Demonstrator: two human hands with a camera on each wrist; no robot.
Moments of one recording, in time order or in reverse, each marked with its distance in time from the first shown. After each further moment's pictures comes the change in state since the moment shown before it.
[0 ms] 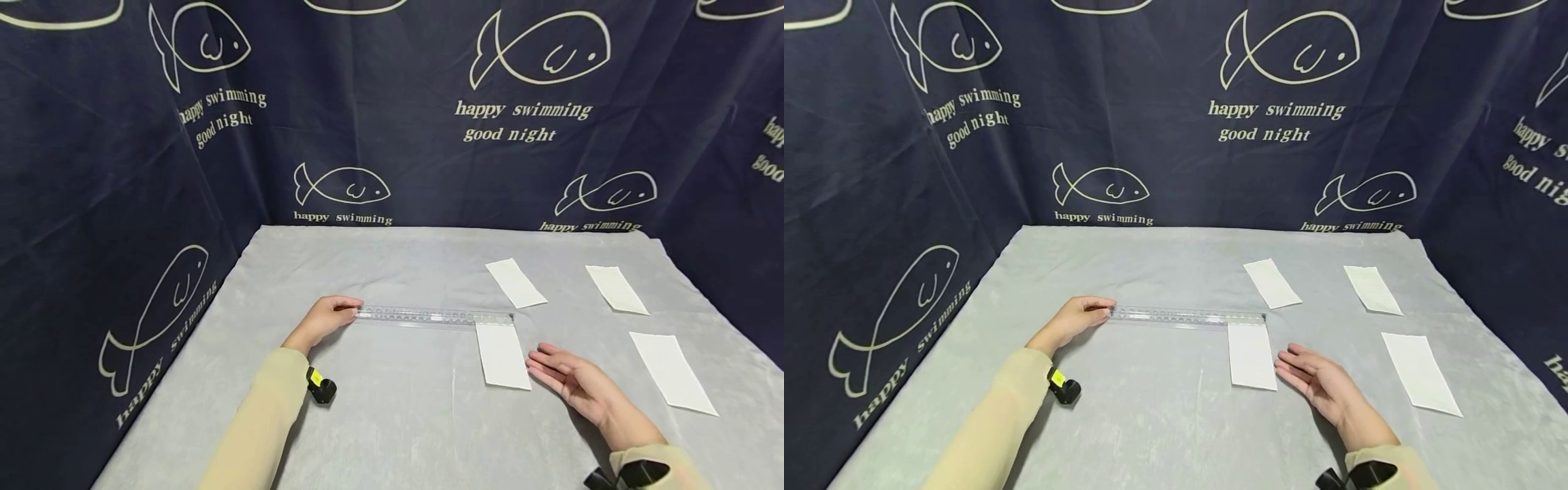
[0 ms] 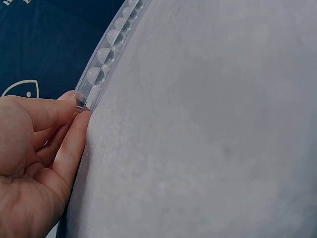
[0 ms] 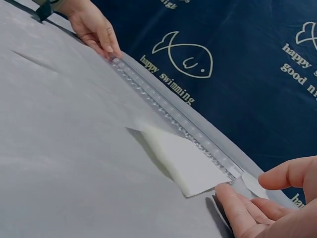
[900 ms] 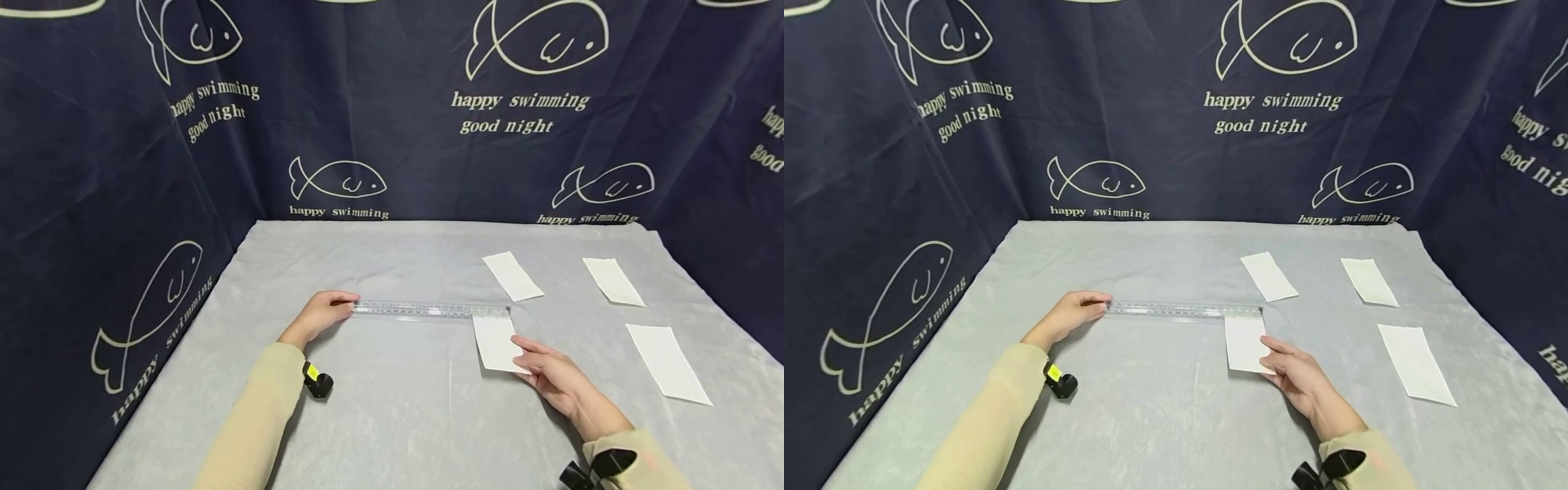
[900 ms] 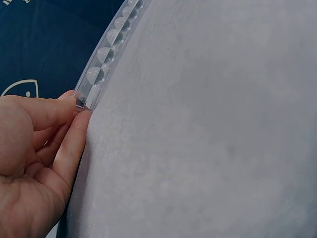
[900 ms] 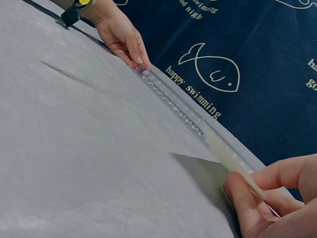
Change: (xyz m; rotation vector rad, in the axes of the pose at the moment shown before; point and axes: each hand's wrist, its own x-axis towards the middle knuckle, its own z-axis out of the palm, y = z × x) left_hand 0.001 0.000 0.000 -0.002 -0.009 0.012; right_hand 0.012 0.022 0.034 -0.318 0.167 -0.027
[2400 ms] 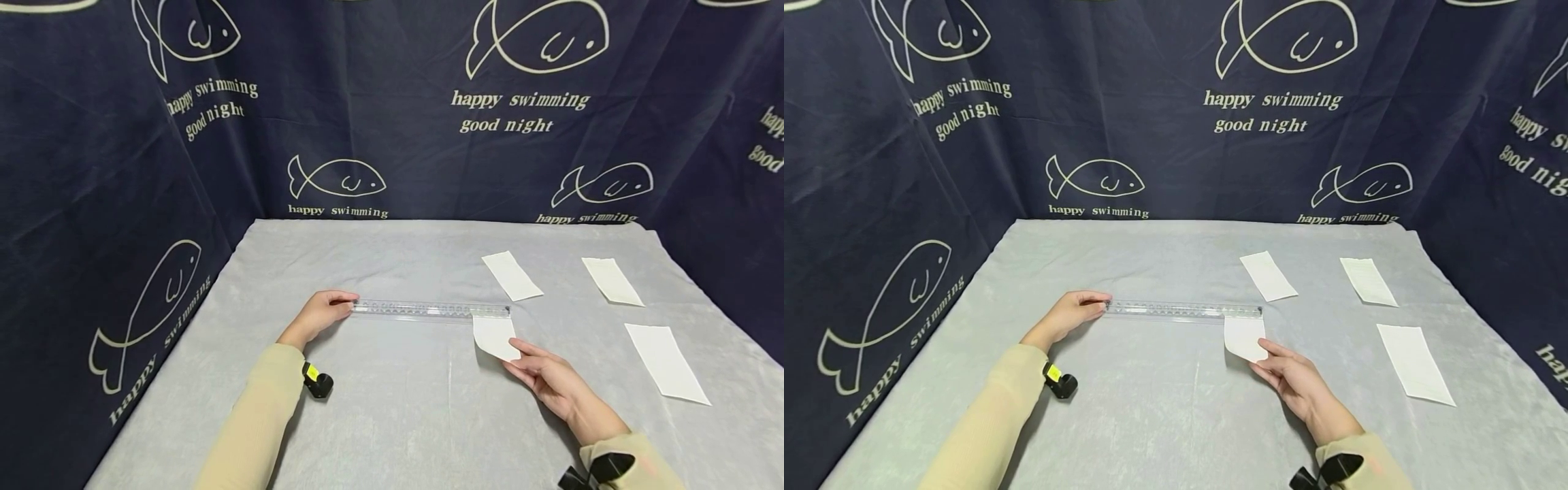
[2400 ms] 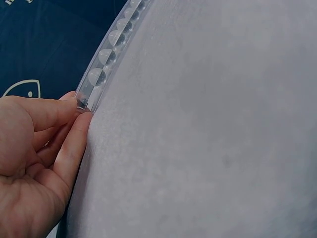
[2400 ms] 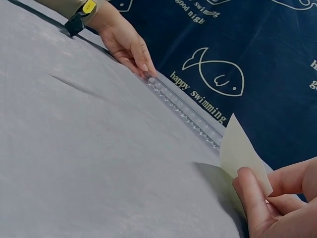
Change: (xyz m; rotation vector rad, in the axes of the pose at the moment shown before) left_hand 0.001 -0.002 0.000 -0.007 0.002 0.007; right_hand -0.001 0.003 0.005 0.189 0.012 0.009
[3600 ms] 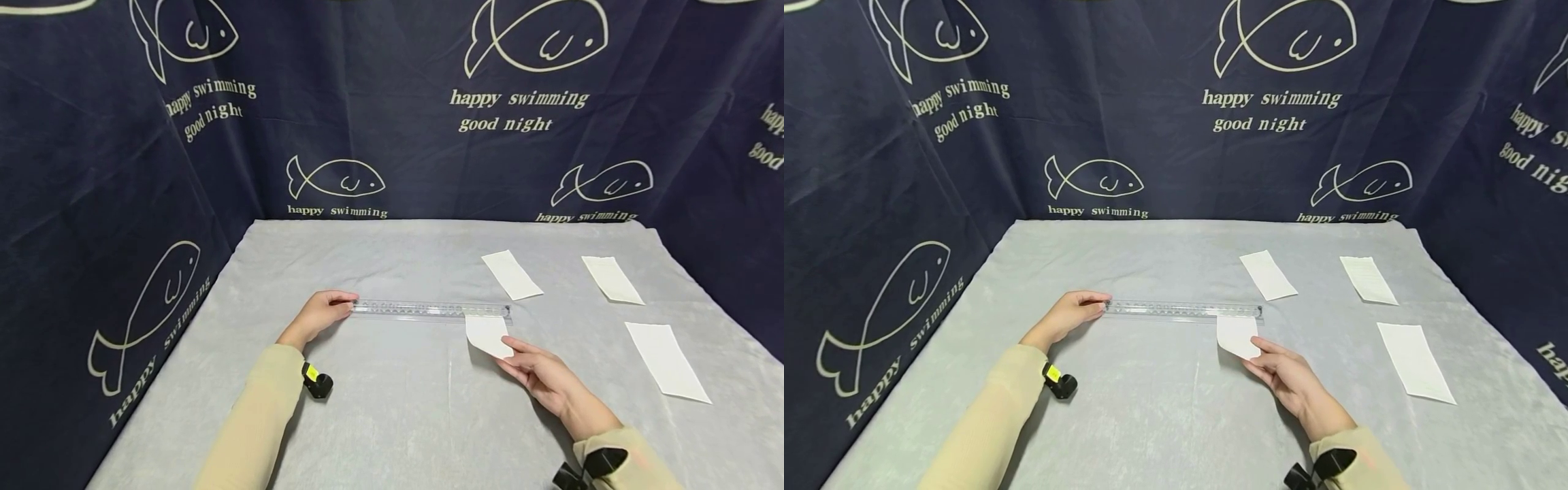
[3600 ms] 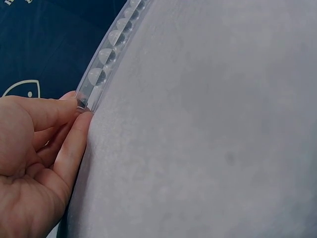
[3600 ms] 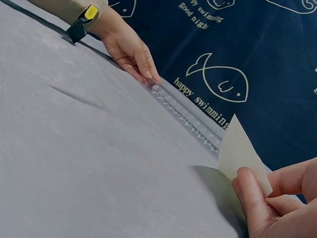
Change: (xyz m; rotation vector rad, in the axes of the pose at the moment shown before) left_hand 0.002 -0.001 0.000 -0.047 -0.002 -0.036; right_hand 0.003 0.000 0.010 -0.045 -0.023 0.007
